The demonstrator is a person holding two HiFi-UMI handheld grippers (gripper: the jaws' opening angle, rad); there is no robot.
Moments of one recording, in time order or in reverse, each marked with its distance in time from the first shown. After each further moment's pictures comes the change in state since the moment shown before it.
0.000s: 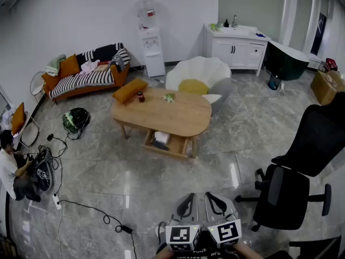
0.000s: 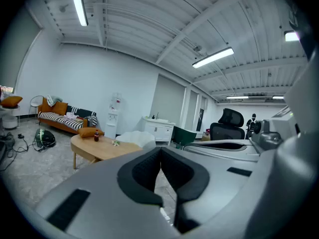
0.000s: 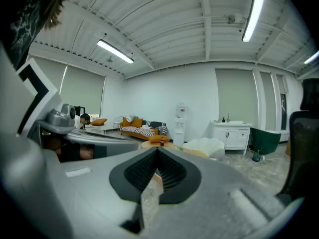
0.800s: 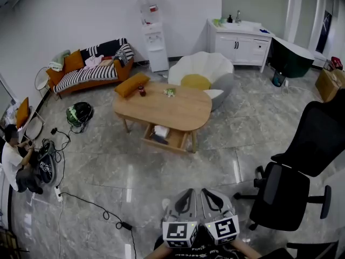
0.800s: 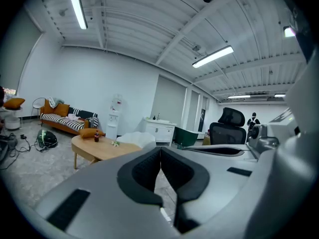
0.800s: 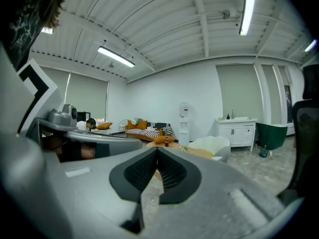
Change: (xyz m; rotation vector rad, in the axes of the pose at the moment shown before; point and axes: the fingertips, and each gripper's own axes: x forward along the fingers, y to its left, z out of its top) left arm 0.004 -0.035 0.002 0.006 -0.032 0.022; right arm -0.020 -0.019 -0.010 0.059 -0.030 0.054
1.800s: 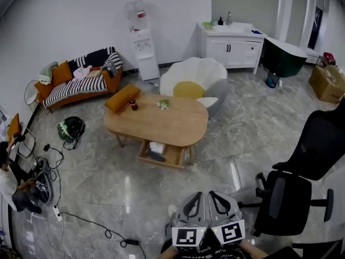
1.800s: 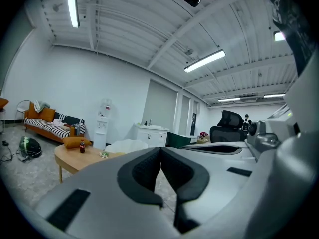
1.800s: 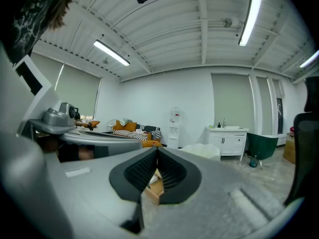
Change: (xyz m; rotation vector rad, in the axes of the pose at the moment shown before) left arm 0.092 0.017 0.048 0.074 -0.076 -0.130; right arm 0.075 -0.058 0.033 -0.071 -0.036 -0.104
